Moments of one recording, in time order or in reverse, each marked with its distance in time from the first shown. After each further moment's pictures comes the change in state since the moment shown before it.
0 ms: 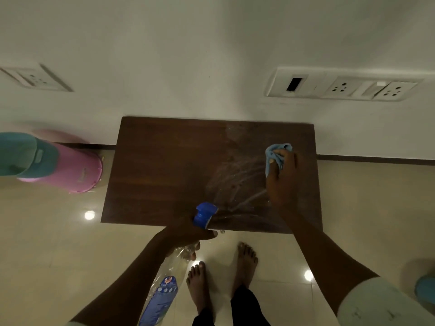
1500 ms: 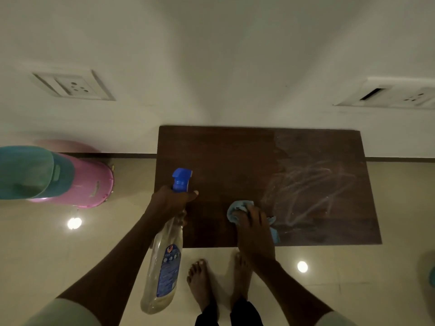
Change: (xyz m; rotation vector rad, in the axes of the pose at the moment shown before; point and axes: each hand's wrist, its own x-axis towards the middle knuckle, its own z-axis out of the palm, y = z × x) left_hand 0.048 -0.050 -0.207 -0.143 0.331 0.028; right_hand -0.156 -0.096 0.148 -0.388 -0.399 -0.270
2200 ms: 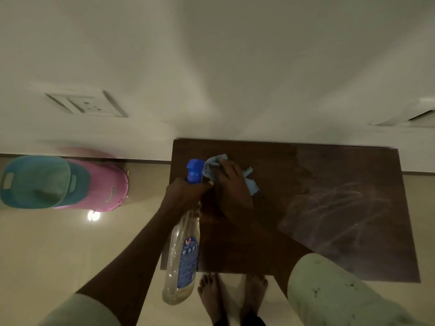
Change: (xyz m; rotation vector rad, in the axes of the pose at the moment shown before) left_hand 0.038 0.048 -0.012 -0.047 0.032 0.058; right_hand 0.177 -0.056 0.010 0.235 -0.011 -0.177
